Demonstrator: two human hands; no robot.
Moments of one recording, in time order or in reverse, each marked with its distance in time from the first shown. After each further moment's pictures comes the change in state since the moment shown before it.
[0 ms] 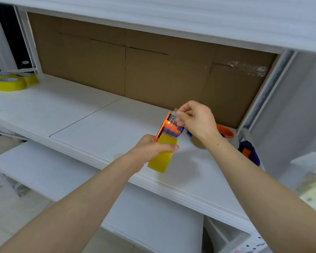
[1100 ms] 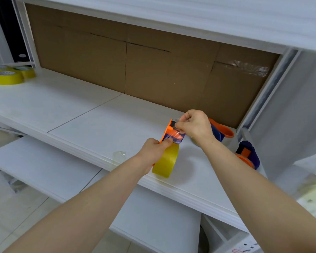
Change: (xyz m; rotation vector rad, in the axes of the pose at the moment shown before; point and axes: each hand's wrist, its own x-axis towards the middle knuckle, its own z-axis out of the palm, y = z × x) left_hand 0.027 -0.023 0.016 -0.111 0.141 -0.074; right_hand 0.007 0.014 0.021 -0.034 -0.018 0.247
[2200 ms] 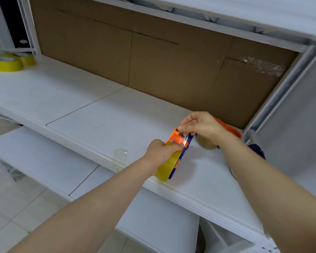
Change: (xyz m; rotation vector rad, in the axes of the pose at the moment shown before) left_hand 0.015 -0.006 0.004 -0.116 -0.064 -0.076; right_hand 0.037 0.026 -0.002 0.105 -0.395 -0.057
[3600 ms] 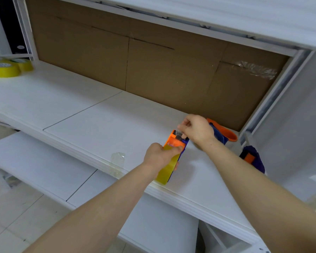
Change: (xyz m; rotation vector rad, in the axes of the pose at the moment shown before) left_hand -0.004 0.001 0.010 0.044 0.095 0.027; right_hand 0.002 0.000 0.014 -0.453 0.269 0.010
